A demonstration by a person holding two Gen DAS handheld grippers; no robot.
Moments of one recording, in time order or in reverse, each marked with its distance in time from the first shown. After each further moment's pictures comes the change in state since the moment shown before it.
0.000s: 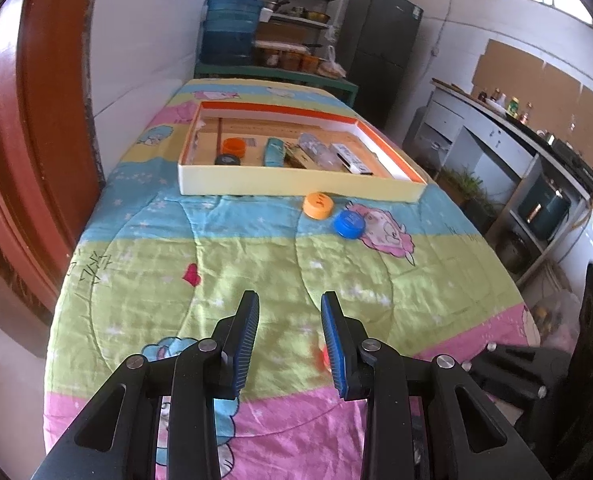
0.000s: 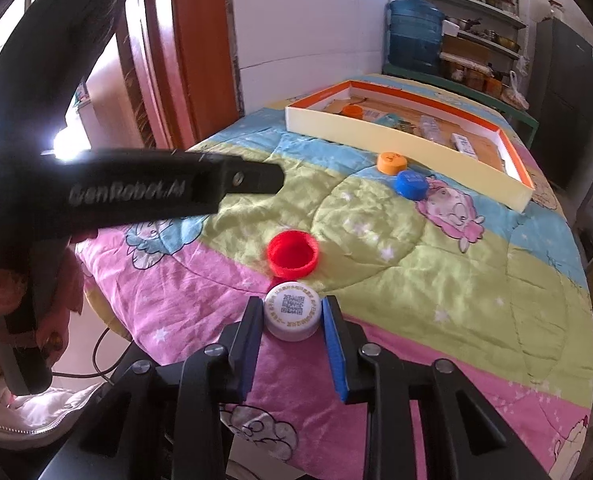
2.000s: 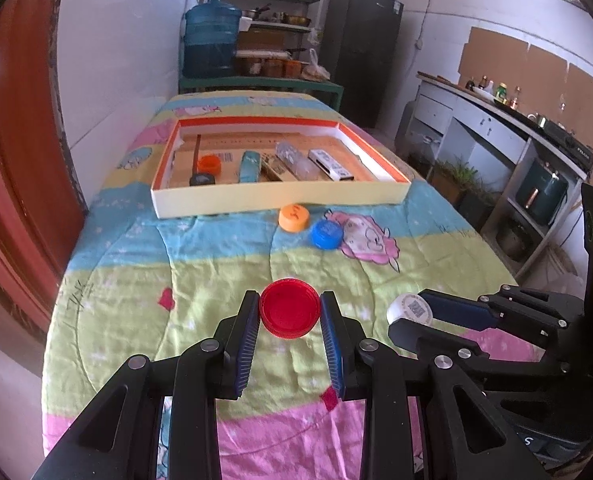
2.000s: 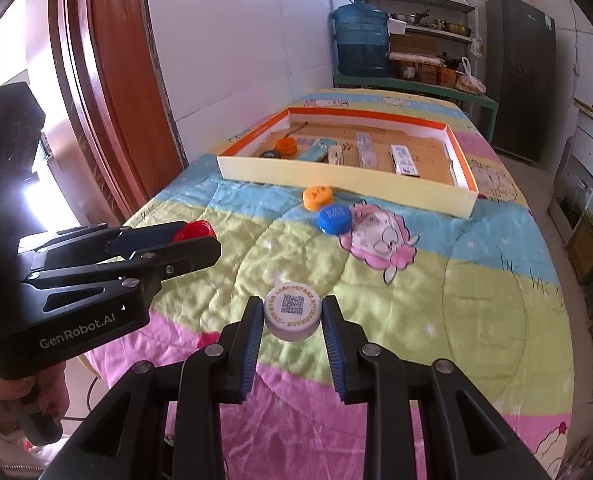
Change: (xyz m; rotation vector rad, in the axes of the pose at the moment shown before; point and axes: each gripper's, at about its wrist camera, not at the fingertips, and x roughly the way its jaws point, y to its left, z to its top) left arm 0.002 -0.024 0.010 0.070 -0.033 0.013; right arm -0.014 -0.050 0.026 0.147 -0.072 -0.052
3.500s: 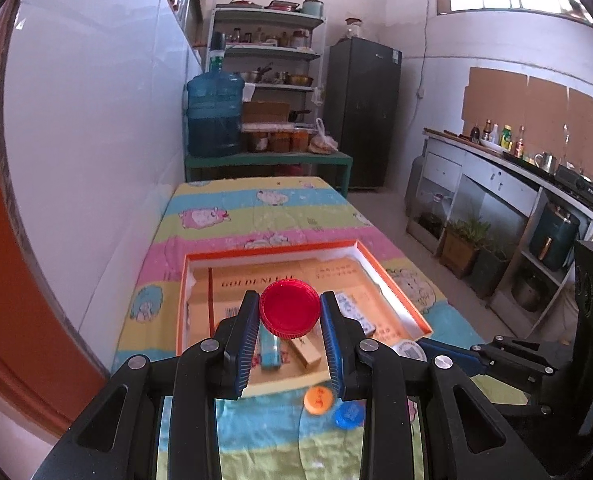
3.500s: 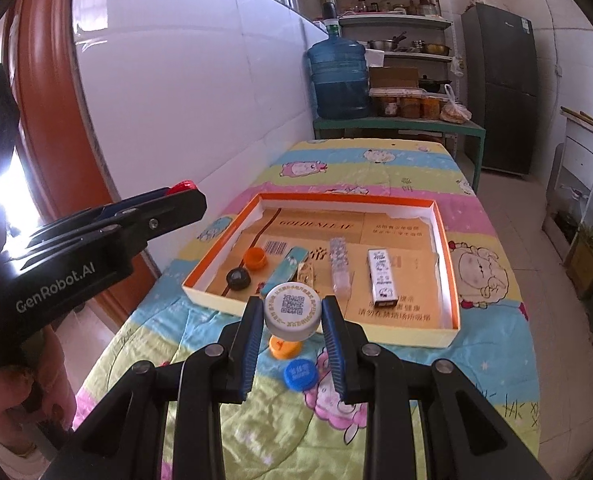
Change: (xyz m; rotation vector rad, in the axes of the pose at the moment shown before) left arm 0.000 0.005 0.148 0.047 -0.216 0.048; right arm 0.009 -0.044 0.112 0.084 -0.126 -0.010
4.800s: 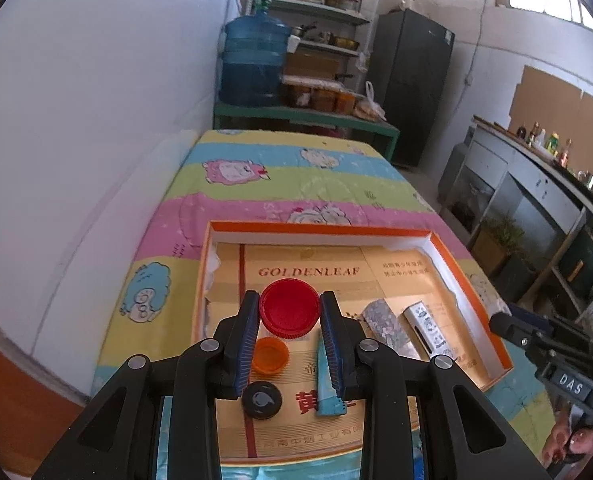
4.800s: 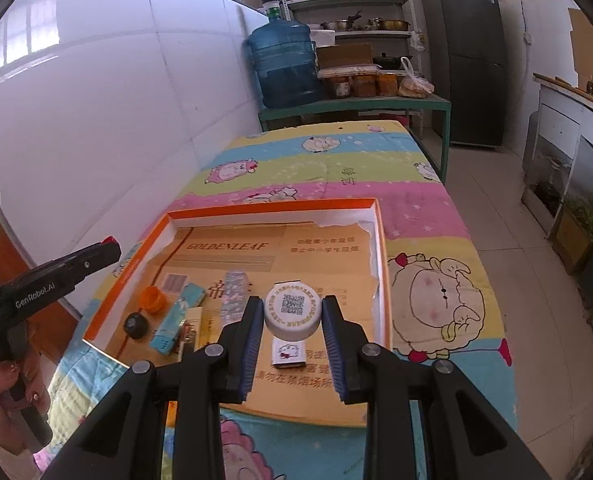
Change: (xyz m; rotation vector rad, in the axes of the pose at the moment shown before) left arm 0.136 0.065 0.006 -0.129 0.157 0.062; right arm 0.070 -0.095 0.034 0.110 0.044 -0.091
